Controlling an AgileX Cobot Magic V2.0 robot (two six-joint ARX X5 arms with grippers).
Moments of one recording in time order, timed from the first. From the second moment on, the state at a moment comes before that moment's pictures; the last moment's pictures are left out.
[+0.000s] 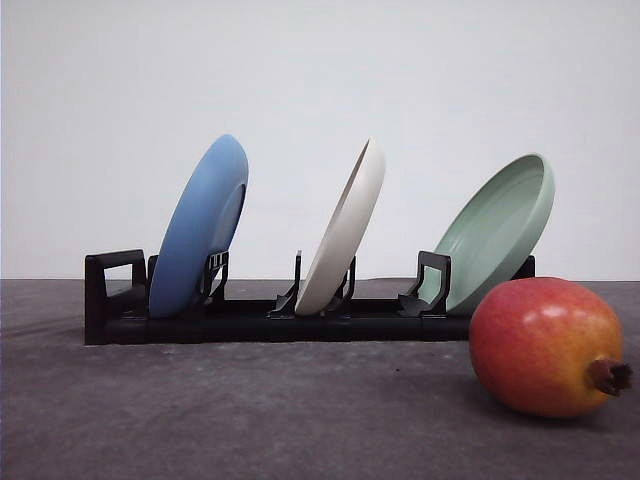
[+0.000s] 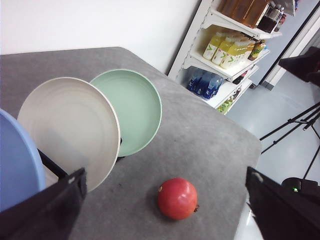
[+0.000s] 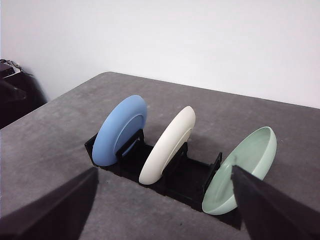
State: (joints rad) left_arx -0.13 0.86 0.90 -0.35 0.95 -0.09; right_arx -0.02 0.55 1.03 -0.74 -0.65 0.00
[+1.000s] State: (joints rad) left_arx -0.67 1.66 1.52 -0.54 0.16 -0.07; right_arx 0.01 0.55 1.03 -0.76 -0.65 0.06
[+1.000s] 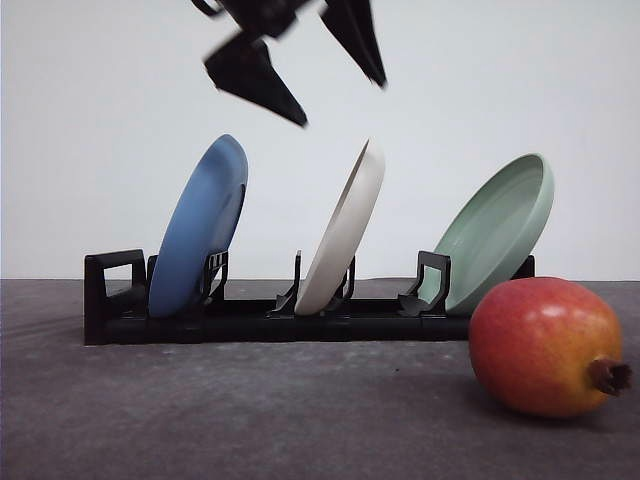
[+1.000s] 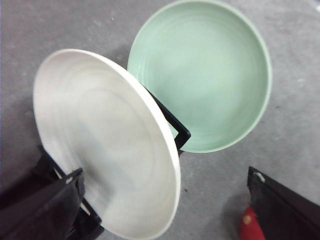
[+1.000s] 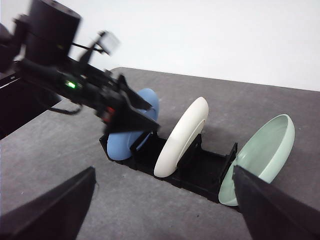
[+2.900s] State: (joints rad) left_arx -0.81 1.59 1.52 -0.55 0.13 -0.12; right_arx 0.01 0.55 1.03 -0.81 -0.65 0.06
